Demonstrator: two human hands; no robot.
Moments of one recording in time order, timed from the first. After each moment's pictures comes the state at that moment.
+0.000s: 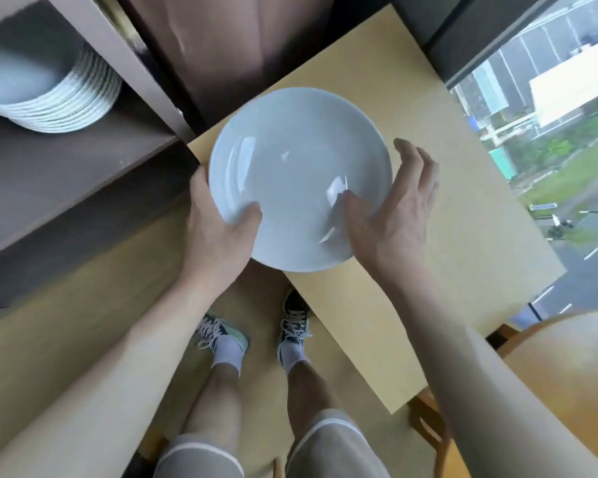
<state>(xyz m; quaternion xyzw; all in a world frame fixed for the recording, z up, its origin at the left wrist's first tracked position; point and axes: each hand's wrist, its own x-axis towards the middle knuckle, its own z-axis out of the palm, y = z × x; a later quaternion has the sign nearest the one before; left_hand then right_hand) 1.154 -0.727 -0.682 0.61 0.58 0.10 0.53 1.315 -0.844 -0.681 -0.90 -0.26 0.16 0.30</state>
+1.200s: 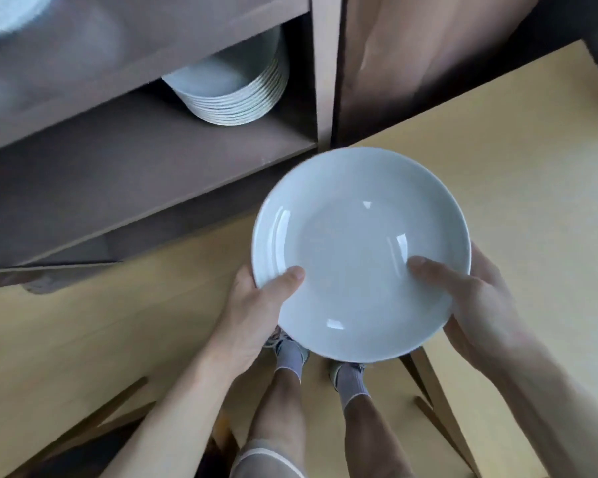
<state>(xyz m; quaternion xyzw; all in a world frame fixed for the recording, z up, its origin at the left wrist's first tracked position) 1.016 -0.729 -0.671 0.35 0.60 0.15 0.70 1.246 -0.825 -0.681 -0.65 -0.10 0.57 0.50</state>
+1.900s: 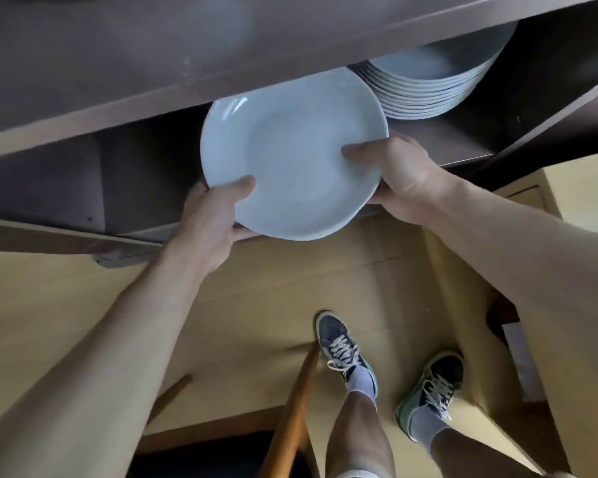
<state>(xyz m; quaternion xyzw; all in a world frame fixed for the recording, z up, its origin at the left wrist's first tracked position) 0.798 -0.547 -0.723 0.29 0.67 0.29 0.62 1.038 -0.551 -0.750 -0.61 -0.20 0.65 0.40</state>
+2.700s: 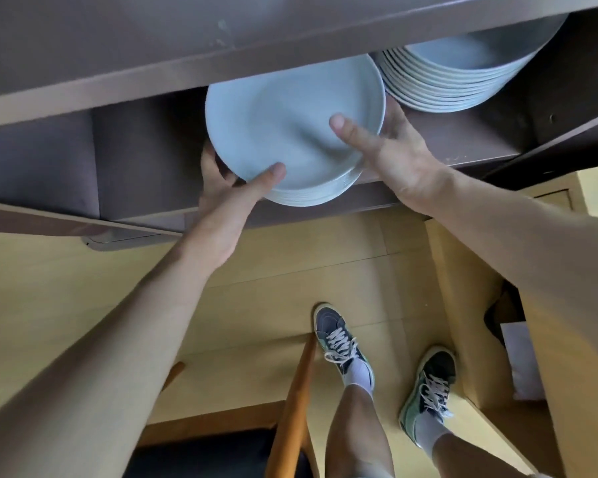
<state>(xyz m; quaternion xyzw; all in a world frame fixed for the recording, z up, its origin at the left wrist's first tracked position) 0.780 -0.541 -0.759 0.37 0.61 0.31 0.63 1.013 -0.534 -0.764 -0.61 -0.36 0.59 0.39</state>
